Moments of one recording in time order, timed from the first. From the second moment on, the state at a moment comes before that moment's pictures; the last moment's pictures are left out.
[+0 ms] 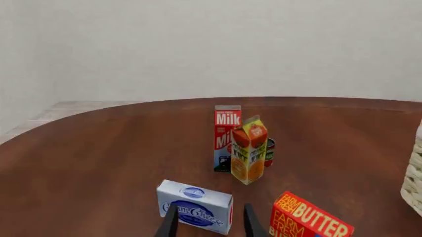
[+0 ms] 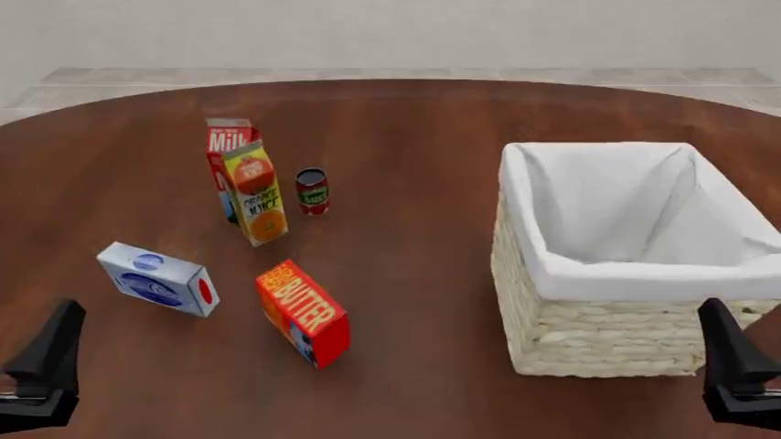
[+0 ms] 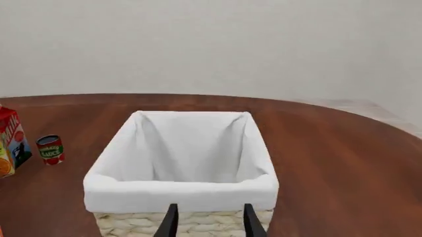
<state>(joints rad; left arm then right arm) 0.00 0.00 0.00 0.00 0.00 -0.02 0.03 0.00 -0.01 -0.02</state>
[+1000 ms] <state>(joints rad) 0.00 0.01 0.00 0.00 0.00 0.39 0.68 -0.52 -0.13 -0.11</state>
